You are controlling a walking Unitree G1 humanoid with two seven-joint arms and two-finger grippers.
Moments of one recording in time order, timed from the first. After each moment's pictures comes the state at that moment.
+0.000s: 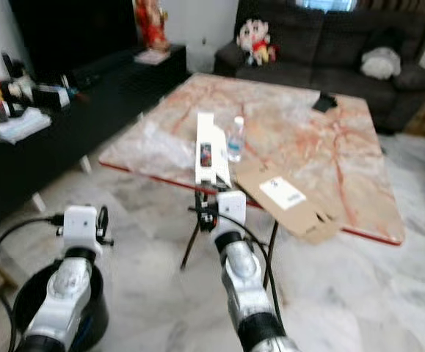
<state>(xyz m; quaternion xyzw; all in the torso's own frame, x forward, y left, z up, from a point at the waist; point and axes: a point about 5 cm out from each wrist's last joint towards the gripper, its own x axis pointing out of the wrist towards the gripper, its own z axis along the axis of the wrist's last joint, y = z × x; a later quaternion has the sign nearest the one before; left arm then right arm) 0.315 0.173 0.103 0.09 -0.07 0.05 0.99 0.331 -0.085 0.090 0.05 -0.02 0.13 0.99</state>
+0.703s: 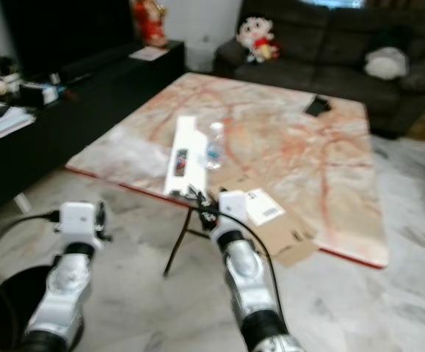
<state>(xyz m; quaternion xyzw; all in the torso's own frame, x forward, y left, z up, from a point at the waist) 0.312 0.166 0.095 0.08 -0.05 0.05 0.99 0.332 -0.097 0.086 0.04 -0.01 0.12 0.99</state>
